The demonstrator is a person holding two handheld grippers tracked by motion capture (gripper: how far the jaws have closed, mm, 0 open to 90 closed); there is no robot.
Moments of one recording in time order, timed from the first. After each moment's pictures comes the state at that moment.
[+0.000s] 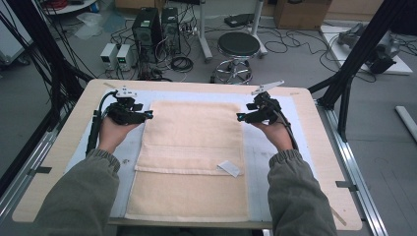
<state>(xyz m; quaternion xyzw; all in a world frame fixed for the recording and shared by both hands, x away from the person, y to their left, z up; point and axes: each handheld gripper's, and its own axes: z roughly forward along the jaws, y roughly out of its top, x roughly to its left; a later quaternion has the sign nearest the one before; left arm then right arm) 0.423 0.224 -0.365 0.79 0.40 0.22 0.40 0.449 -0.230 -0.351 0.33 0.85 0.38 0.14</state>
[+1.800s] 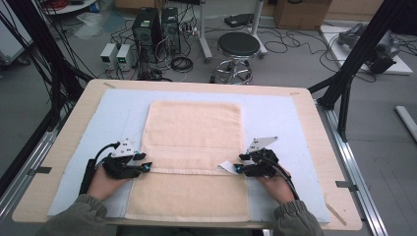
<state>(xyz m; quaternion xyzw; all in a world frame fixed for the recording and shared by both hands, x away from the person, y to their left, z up) 0.310 0.226 -0.440 0.85 0.30 0.16 0.40 0.332 -0.225 -0.435 0.27 0.89 0.37 0.10</state>
